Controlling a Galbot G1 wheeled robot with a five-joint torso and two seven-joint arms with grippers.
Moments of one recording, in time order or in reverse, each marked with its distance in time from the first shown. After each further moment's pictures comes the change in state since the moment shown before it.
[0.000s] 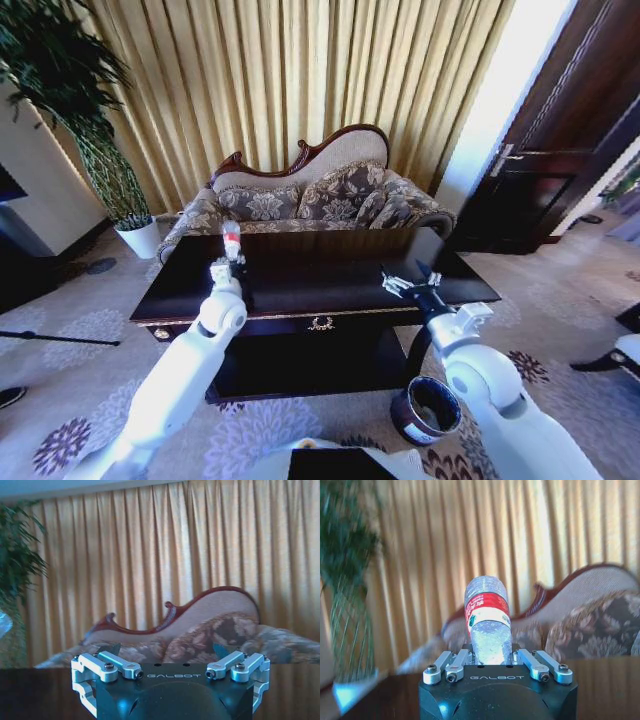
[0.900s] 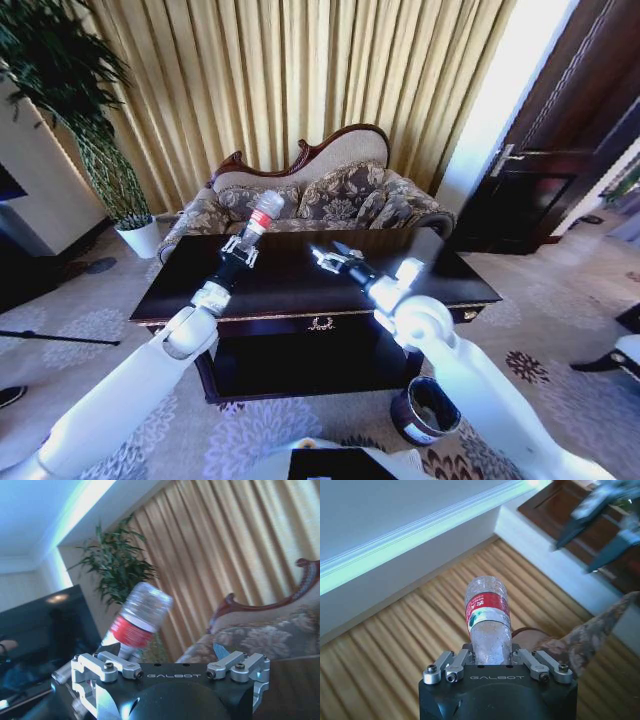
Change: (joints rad) left arm 0.021 0.313 0.153 -0.070 0.488 -0.393 0.312; right arm 0.552 0.011 -0.504 -0.198 0.437 -0.016 -0.043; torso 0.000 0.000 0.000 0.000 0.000
